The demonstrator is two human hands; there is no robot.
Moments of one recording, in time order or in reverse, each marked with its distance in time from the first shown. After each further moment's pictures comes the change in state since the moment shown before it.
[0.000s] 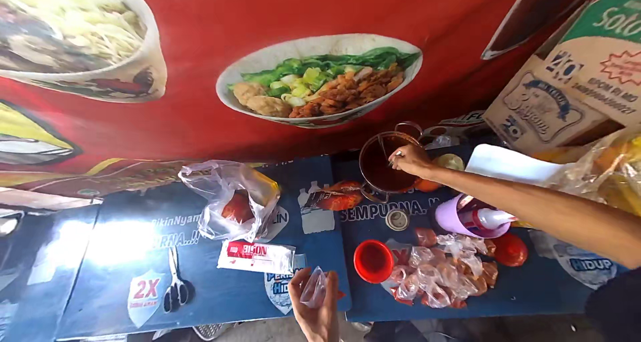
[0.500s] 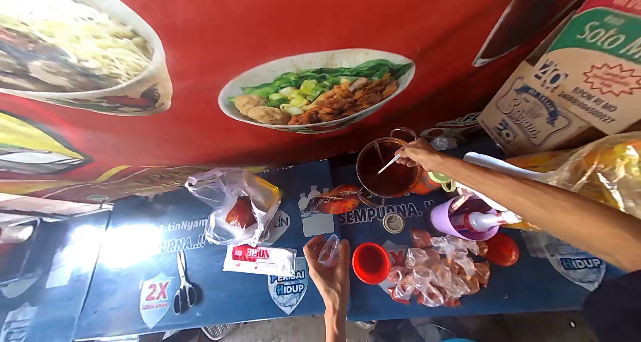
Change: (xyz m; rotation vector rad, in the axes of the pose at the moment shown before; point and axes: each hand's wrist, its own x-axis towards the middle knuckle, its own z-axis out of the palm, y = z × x) left_hand 0.035 0.004 0.058 0.061 -0.101 0.091; right_hand 0.010 -0.020 -0.042 0.388 0.020 0.383
